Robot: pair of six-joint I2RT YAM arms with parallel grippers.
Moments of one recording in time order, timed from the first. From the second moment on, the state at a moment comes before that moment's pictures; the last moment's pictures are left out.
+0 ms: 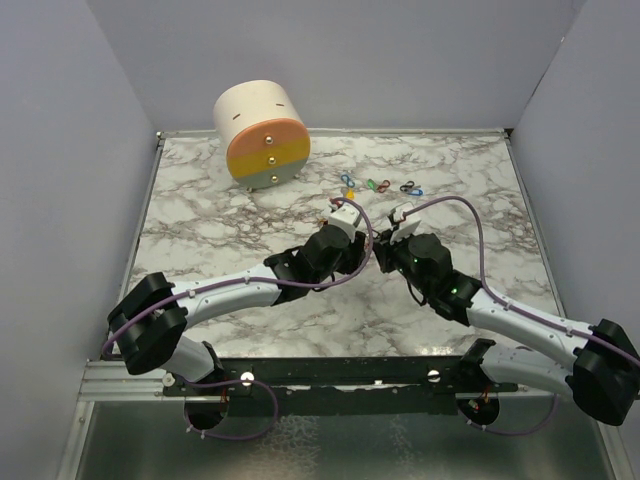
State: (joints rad) left arm -1.00 1.45 0.89 0.08 -0.29 -0.41; right arm 0.78 1.05 0.53 0.23 0.24 0.17
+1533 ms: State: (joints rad) left arm -1.00 1.23 0.76 0.07 -0.51 -0.45; right arm 0.64 1.20 0.66 0.19 0.39 0.20
